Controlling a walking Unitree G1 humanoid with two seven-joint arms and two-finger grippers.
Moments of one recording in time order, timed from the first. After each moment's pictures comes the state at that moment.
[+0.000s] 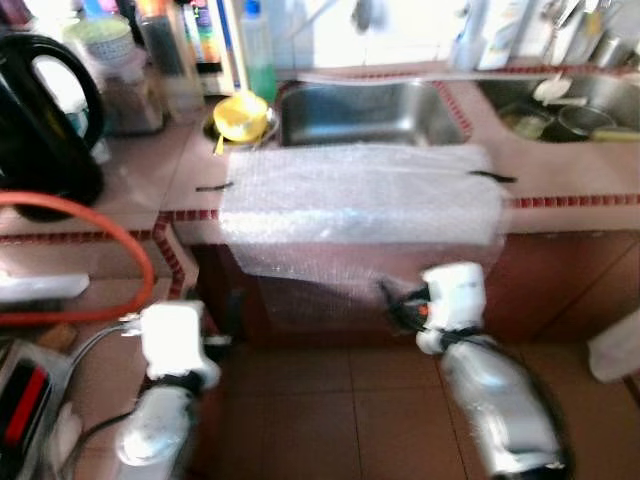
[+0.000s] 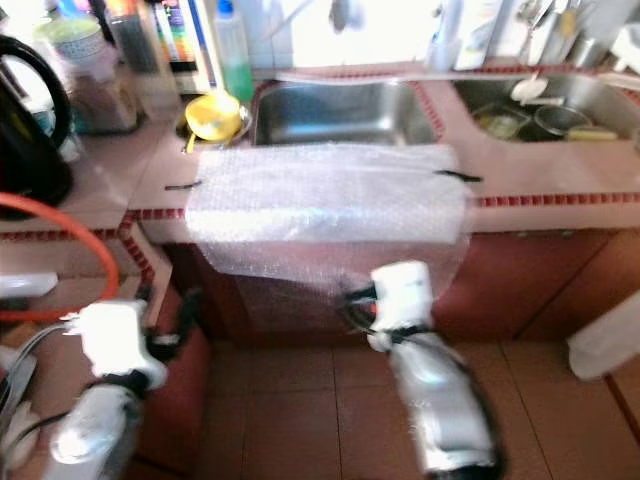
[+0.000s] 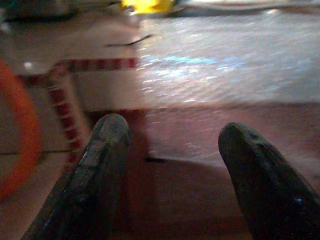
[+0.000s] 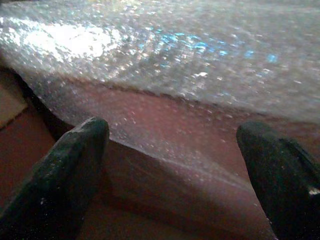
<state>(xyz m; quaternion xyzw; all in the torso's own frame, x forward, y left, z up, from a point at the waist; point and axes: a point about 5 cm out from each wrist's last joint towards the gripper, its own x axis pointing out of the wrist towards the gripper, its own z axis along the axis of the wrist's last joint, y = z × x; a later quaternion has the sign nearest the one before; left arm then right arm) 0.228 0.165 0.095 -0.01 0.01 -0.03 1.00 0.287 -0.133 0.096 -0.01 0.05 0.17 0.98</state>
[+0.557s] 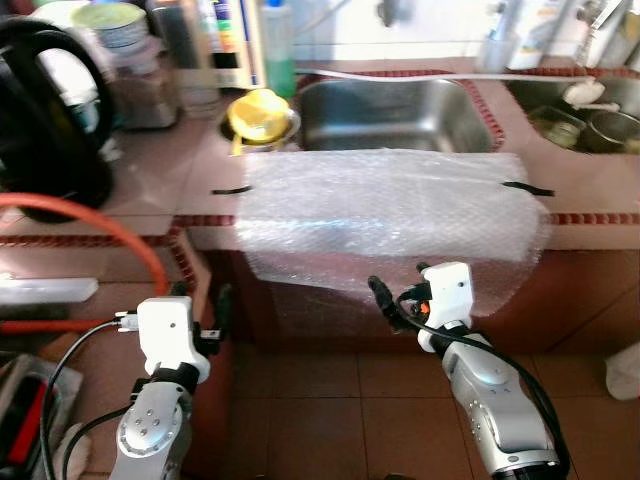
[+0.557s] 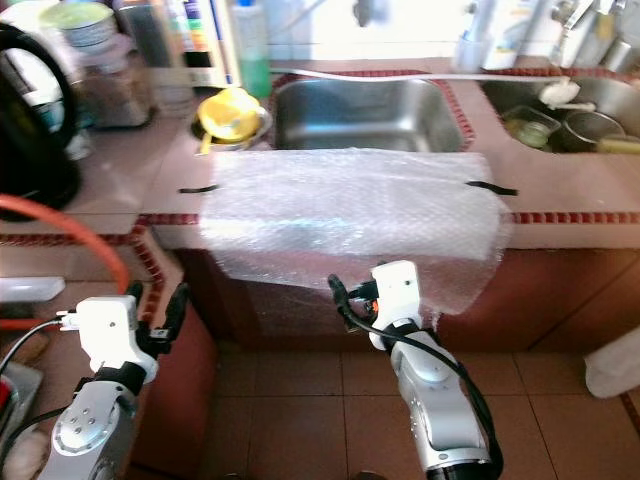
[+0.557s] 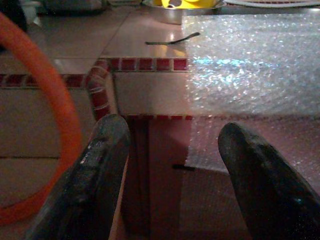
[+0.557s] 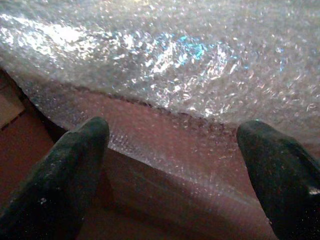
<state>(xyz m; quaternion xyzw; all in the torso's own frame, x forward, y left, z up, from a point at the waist) 0.232 0.167 0.096 -0.01 0.01 -0.01 1.00 0.288 -0.138 0.097 -0.02 0.05 0.17 0.98</state>
